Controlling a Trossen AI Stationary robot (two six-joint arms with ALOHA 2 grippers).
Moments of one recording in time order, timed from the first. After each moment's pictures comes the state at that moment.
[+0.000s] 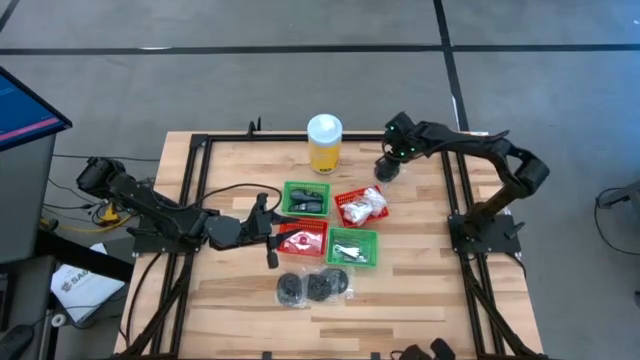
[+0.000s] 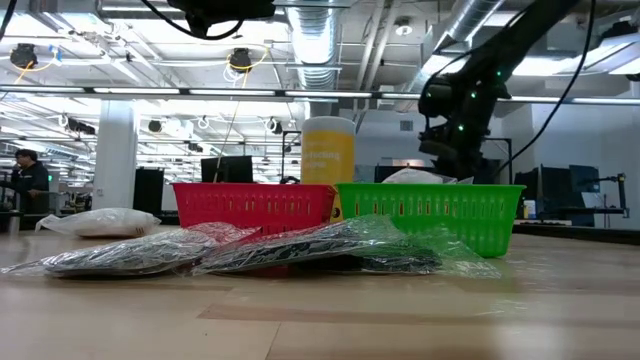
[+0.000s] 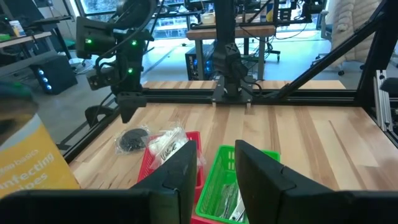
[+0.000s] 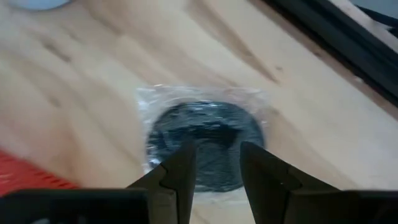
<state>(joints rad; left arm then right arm) -0.39 1.20 0.69 0.33 -0.66 -0.02 -0.76 1.56 0.97 -0.58 0.01 0.10</state>
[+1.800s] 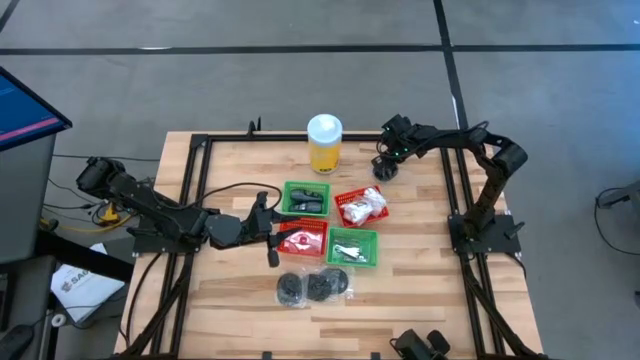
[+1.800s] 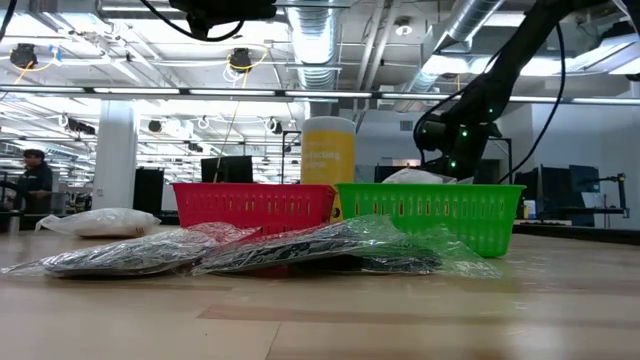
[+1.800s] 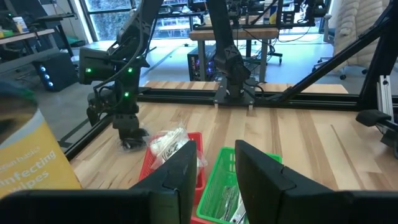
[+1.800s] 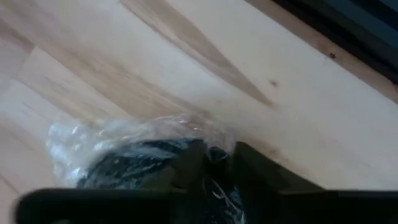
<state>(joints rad) -0.38 1.20 0.69 0.34 -0.66 -0.04 -0.85 1.78 0.92 -0.36 -0.01 0.10</state>
